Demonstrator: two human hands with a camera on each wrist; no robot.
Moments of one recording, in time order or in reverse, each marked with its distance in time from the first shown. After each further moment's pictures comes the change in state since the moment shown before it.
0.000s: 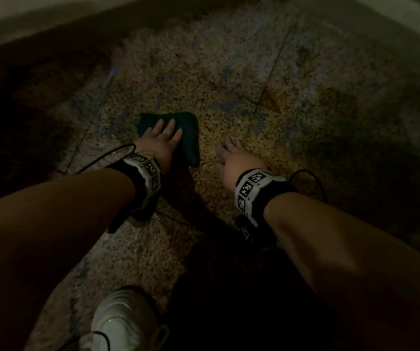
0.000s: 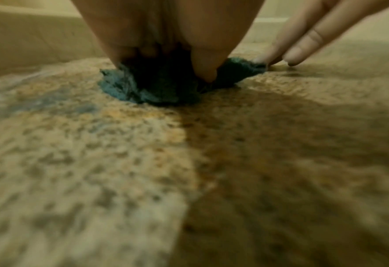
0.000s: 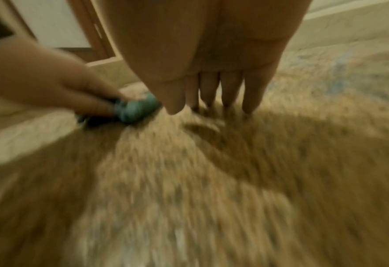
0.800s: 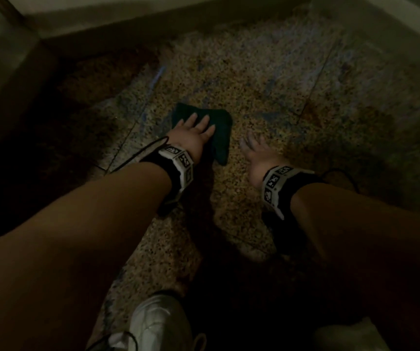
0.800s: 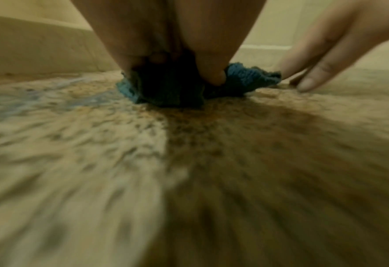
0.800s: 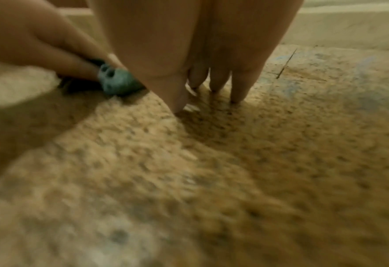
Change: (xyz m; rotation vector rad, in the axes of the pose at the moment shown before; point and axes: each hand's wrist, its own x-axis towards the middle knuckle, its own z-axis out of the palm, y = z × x) left_hand -0.001 -0.043 -0.003 -0.105 0.127 0.131; right_hand 0.030 -0.043 -0.017 -0.181 -0.082 0.089
